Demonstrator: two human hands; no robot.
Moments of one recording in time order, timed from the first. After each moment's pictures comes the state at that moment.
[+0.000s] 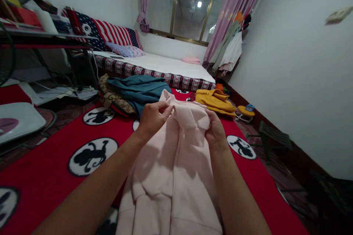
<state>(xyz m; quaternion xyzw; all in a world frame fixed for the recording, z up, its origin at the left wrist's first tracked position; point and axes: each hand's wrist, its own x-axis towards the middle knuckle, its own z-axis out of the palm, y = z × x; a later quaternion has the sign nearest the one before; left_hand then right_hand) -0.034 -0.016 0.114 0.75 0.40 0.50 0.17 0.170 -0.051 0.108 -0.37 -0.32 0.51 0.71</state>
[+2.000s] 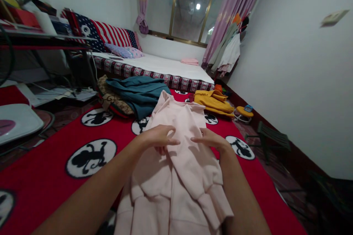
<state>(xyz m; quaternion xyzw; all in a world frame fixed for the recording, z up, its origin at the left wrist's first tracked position) -0.028 -0.022 0.084 0.76 0.41 0.03 0.51 0.224 -0.067 0.073 -0.64 -0.60 0.42 0.24</state>
